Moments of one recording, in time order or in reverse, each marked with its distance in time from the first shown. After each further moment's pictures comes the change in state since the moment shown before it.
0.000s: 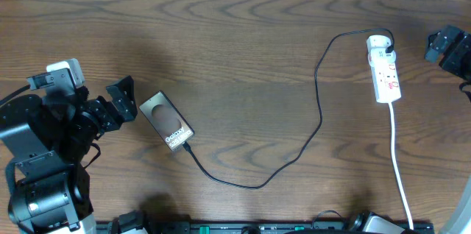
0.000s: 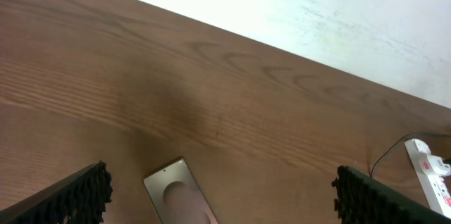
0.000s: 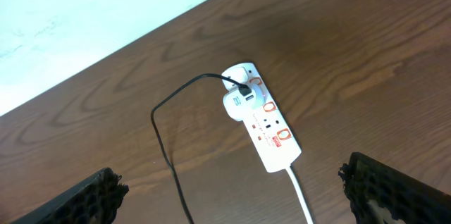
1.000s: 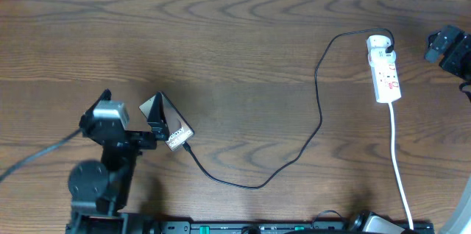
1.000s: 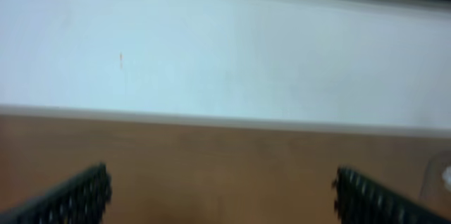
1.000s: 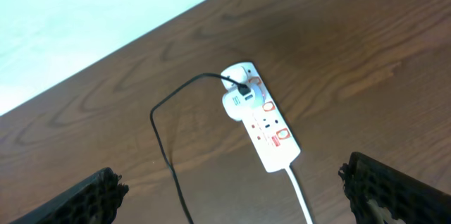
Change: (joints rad) left arm -0.422 -0.468 -0.629 0.709 -0.407 0.039; right arm 0.000 0.000 0.000 -0.001 0.003 0.000
